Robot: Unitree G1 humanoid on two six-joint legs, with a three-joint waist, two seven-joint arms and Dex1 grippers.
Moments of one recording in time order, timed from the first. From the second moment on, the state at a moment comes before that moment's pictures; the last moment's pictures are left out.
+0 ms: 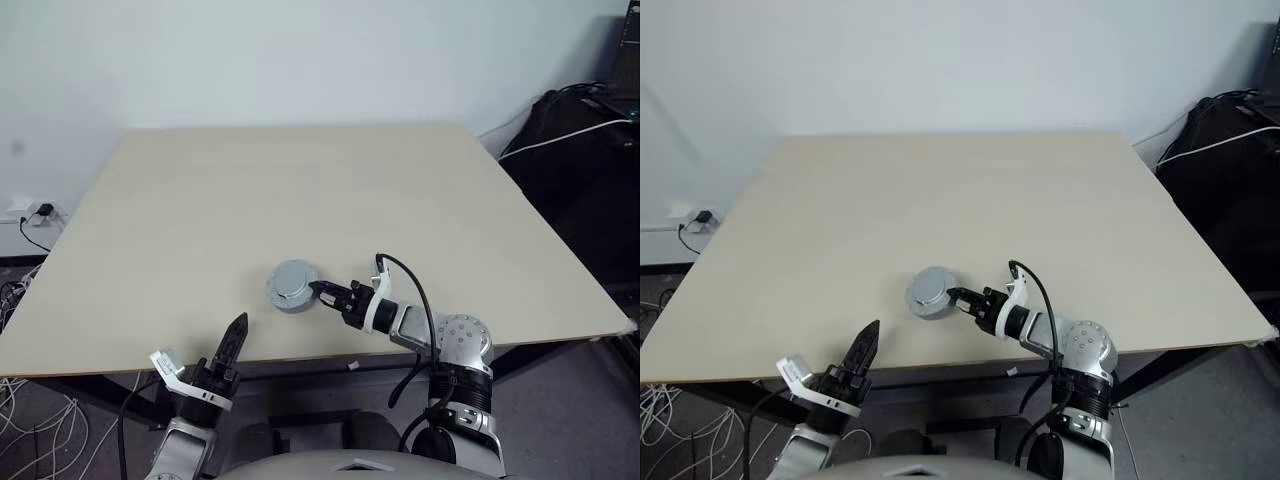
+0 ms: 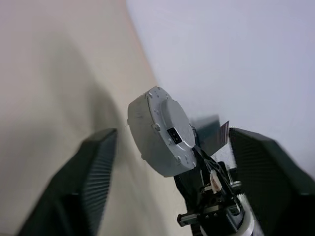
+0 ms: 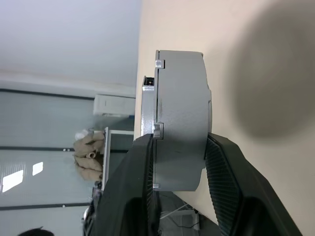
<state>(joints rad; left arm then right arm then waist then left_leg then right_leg) 0.56 -0.10 0.19 -0.29 -1.10 0.48 -0.51 -0.29 0.13 -0.44 0.05 0.85 1.41 0.27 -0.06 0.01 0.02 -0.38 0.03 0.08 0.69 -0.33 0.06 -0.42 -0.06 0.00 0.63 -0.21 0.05</state>
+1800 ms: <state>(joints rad) 0.41 -0.08 0.18 -0.16 -1.28 0.63 -0.56 -0.29 0.13 -0.36 -0.05 1.11 1.60 0.12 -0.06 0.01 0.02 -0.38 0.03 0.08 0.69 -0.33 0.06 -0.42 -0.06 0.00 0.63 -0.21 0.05</state>
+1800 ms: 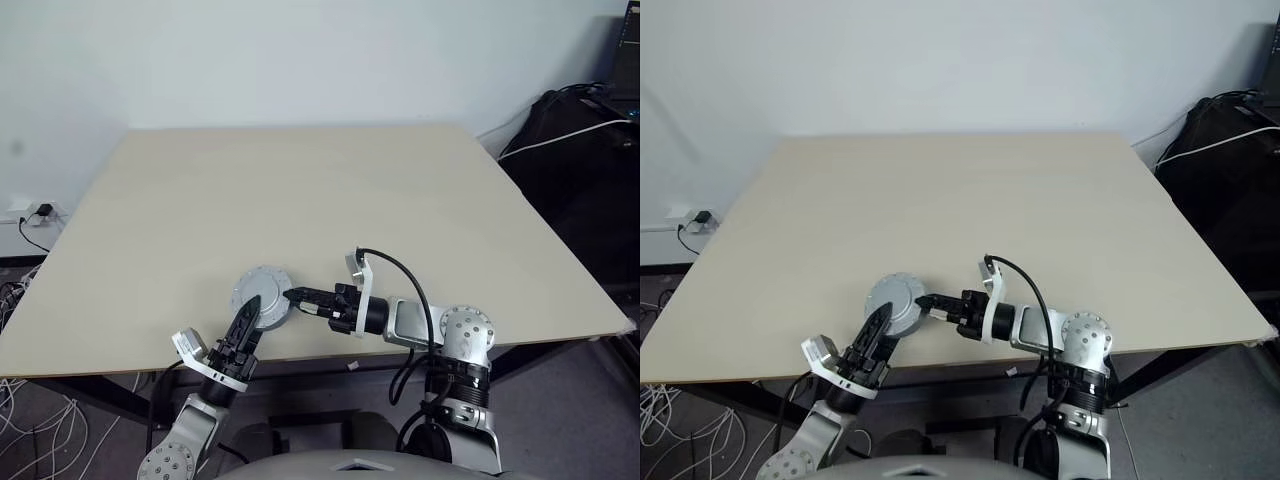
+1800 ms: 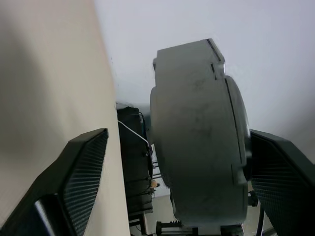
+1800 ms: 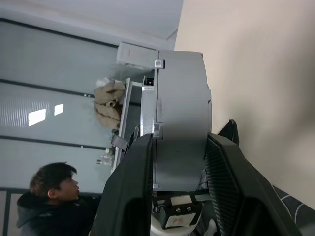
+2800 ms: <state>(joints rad) 0.42 -0.08 0.18 -0.16 -1.27 0.62 -0.54 -0.21 0.08 -0.24 -0.08 1.15 1.50 0.12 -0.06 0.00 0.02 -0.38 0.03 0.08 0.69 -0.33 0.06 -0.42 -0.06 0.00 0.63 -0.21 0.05</state>
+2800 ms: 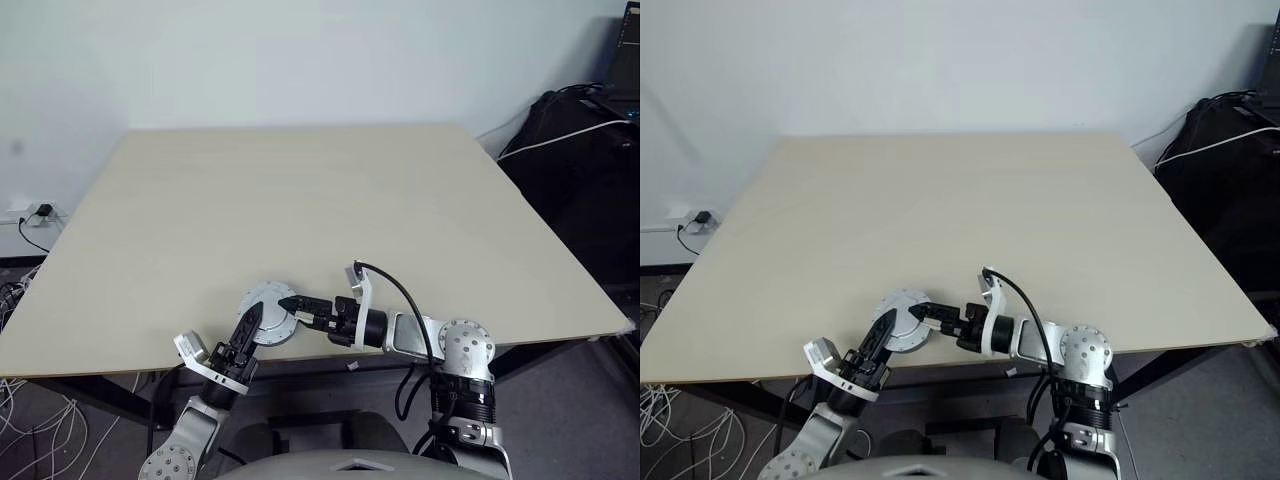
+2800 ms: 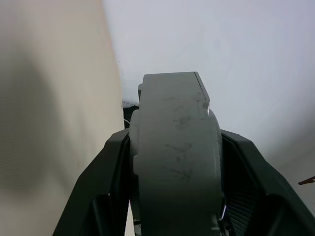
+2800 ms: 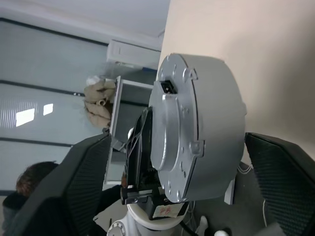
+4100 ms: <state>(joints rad) 0.20 -0.07 0.38 -0.04 -1.26 0.07 -0.23 -0.05 -0.13 0.10 -0.26 0.79 0.90 0.40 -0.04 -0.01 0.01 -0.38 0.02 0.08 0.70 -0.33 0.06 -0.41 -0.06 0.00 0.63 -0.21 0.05</state>
